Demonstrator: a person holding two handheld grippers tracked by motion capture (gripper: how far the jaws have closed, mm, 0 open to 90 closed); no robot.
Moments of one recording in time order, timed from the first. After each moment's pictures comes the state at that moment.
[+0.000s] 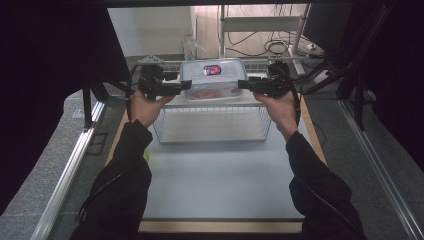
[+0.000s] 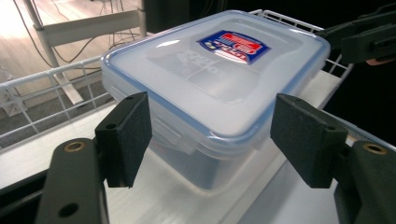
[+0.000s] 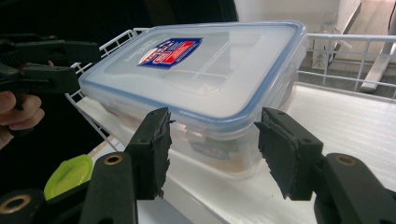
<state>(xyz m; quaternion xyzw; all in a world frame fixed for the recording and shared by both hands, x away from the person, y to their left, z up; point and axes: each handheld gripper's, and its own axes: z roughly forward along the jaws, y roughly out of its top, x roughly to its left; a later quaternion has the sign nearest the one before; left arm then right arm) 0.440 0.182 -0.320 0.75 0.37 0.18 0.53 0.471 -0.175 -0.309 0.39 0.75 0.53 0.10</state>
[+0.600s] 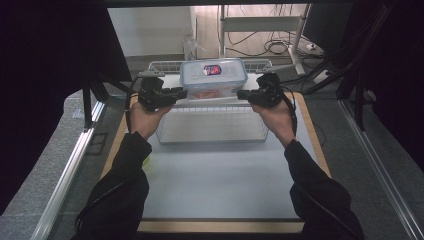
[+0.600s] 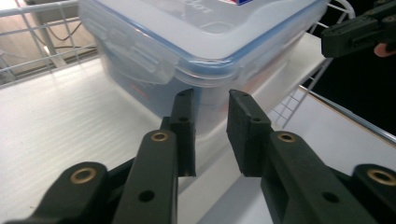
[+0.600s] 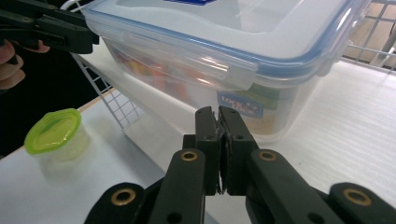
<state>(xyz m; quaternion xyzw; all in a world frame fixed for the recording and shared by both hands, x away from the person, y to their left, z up) 0.426 0.180 -0.341 0.76 0.39 0.16 0.50 0.455 -0.159 -0.325 0.34 0.80 0.47 0.13</state>
